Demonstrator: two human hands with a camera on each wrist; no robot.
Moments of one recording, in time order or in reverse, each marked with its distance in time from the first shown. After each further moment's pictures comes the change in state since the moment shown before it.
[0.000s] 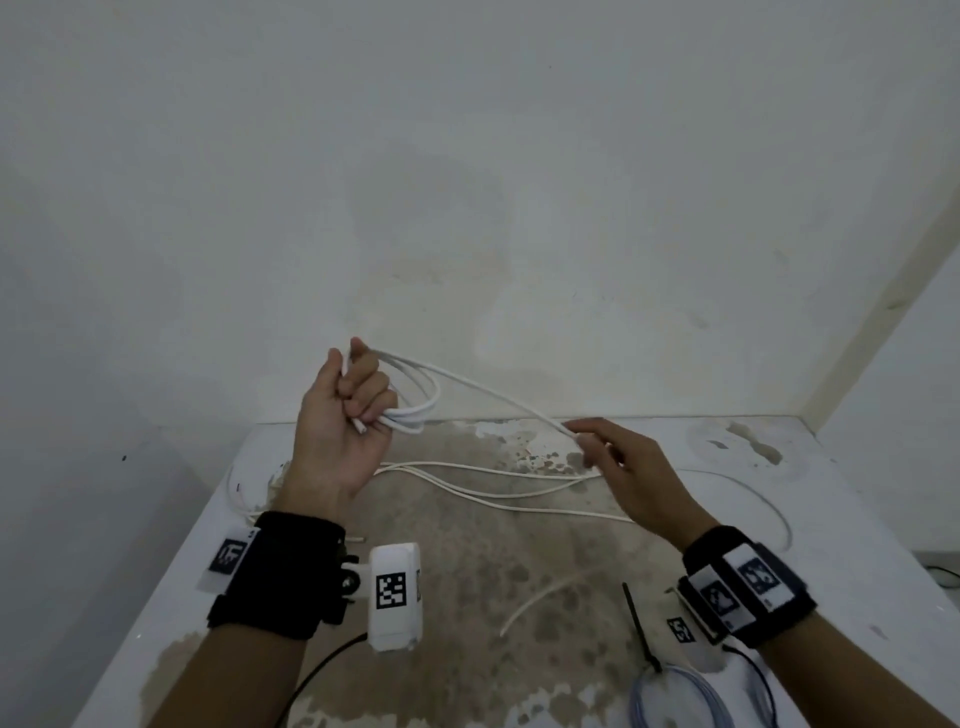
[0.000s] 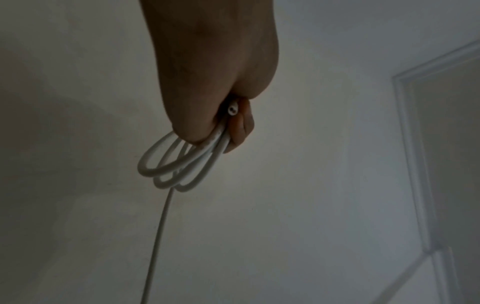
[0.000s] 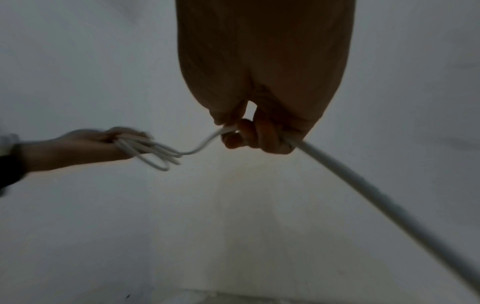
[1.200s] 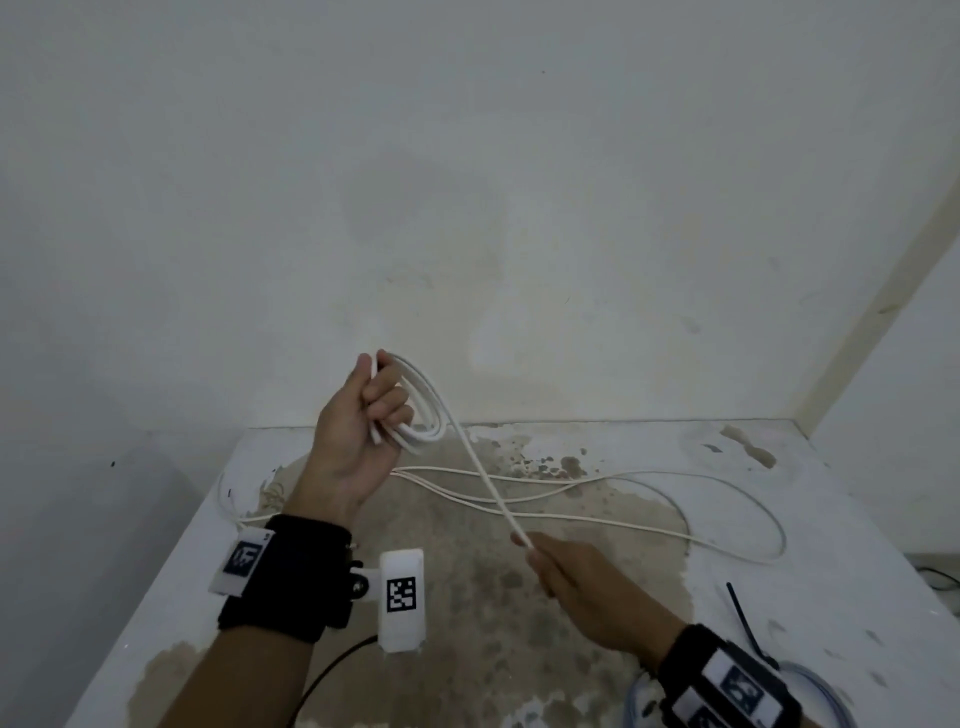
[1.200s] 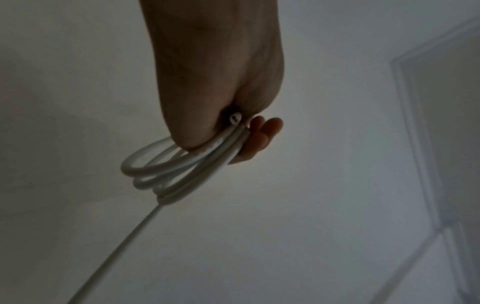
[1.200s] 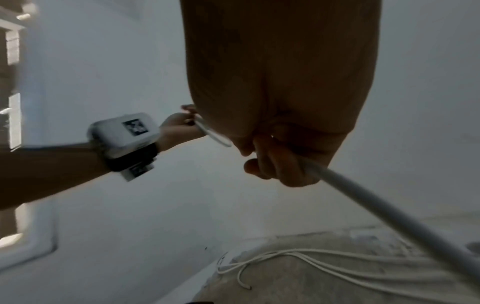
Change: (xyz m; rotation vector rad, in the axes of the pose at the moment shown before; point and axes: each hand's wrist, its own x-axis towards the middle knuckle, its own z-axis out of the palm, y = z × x) left_hand 0.007 -0.022 0.006 0.219 0.057 -0.038; right_hand -0.061 -0.004 0.053 -0.140 -0.488 0.084
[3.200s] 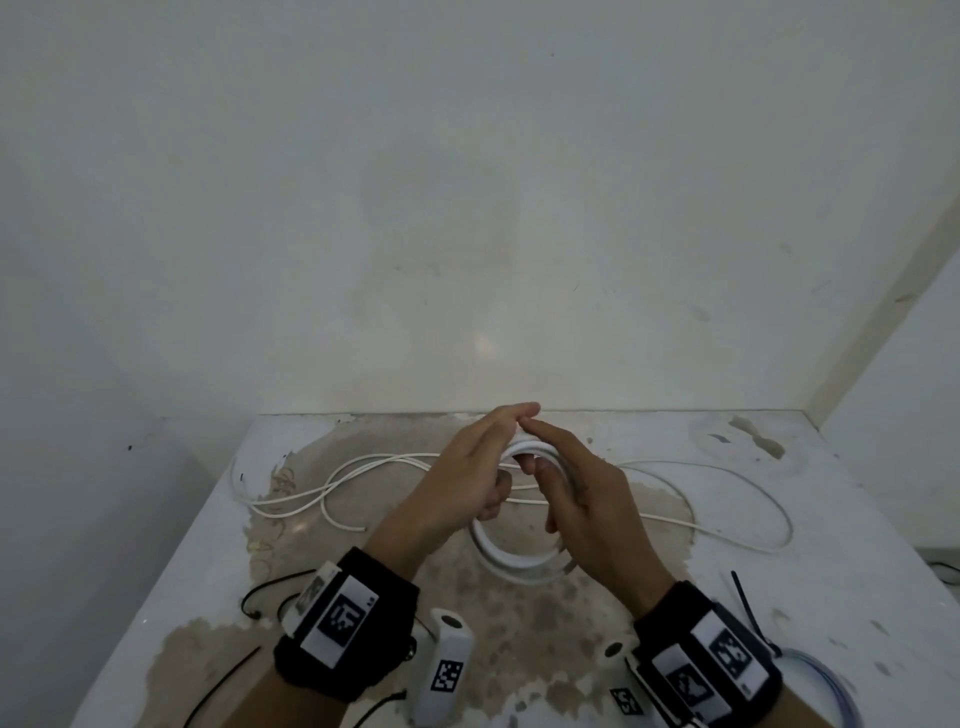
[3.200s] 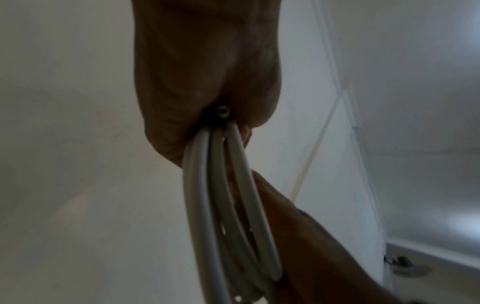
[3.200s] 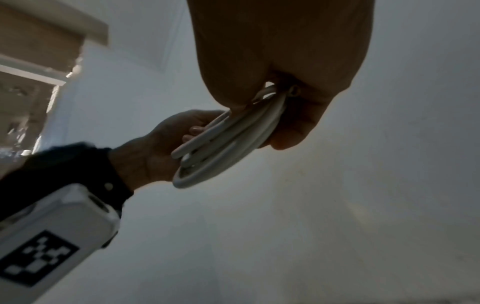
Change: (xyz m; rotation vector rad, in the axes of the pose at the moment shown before) left_hand -0.049 -0.067 0.035 1.022 -0.158 -0.116; right_hand 0.013 -0.048 -0.025 0.300 0.572 -0.176
